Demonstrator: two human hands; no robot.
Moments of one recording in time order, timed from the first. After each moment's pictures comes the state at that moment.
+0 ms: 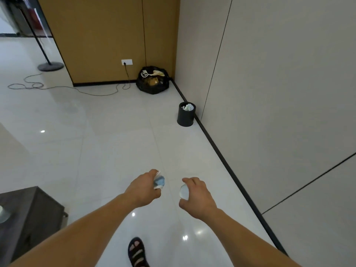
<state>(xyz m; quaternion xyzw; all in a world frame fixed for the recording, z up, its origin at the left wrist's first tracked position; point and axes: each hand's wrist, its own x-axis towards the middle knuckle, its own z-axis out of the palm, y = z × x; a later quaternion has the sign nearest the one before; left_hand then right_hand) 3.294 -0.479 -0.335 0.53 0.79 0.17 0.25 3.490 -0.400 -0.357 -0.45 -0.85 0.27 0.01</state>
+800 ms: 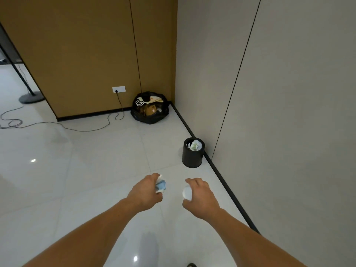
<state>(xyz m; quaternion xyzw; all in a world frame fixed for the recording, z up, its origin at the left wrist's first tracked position) 2.999 -0.005 -0.321 0.53 0.80 0.16 0.24 3.193 0.077 -0.353 -0.46 -0.85 0.25 0.05</state>
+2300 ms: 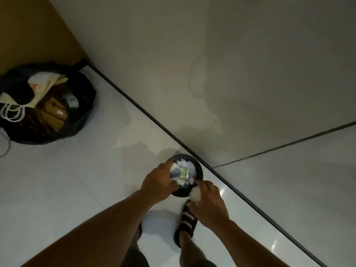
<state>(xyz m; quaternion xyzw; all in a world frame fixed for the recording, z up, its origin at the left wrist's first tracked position) 2.789 0.888 -0.605 0.66 0.63 0.00 0.41 2.967 0.808 -0.634 -0.70 -0.62 0.35 0.02</state>
